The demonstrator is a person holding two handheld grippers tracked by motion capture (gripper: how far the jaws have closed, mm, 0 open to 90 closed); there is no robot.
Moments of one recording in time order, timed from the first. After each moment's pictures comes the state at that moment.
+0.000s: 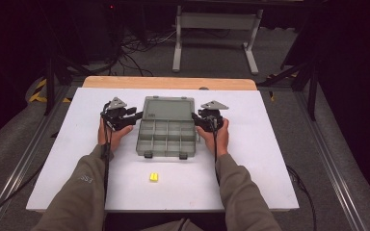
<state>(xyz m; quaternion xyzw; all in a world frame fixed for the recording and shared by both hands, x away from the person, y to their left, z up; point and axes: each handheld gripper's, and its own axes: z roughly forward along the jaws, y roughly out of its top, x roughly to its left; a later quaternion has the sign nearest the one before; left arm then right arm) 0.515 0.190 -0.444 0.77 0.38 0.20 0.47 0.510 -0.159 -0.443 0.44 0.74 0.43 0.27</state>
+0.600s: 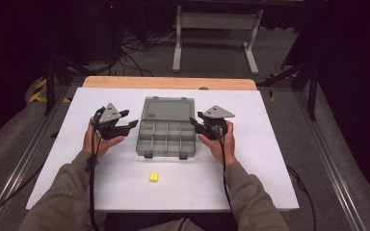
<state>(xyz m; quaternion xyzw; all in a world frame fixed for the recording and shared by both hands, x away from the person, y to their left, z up) 0.463 0.201 -0.421 0.81 0.27 0.26 0.44 0.463 -0.162 -0.417 0.35 0.76 0.47 0.28</state>
